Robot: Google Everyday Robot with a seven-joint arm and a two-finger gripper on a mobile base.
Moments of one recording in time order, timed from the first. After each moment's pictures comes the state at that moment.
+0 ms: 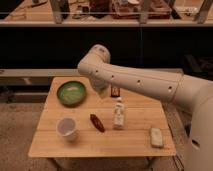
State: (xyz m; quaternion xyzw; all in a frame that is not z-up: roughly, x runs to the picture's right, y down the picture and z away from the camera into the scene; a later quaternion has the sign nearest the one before) arm -0.013 0.009 0.734 -0.22 -0.01 -0.20 0.95
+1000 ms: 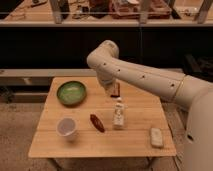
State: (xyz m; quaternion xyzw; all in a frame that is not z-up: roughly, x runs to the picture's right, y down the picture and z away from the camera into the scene) arm 0.029 -0.011 0.751 -0.24 0.00 -0.15 0.96
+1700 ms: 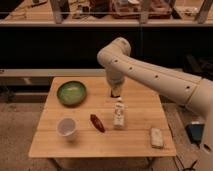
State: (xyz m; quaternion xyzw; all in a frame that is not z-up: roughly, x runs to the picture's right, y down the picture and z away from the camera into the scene) arm 0.074 -0.001 0.727 -0.26 -0.01 -0.12 0.96
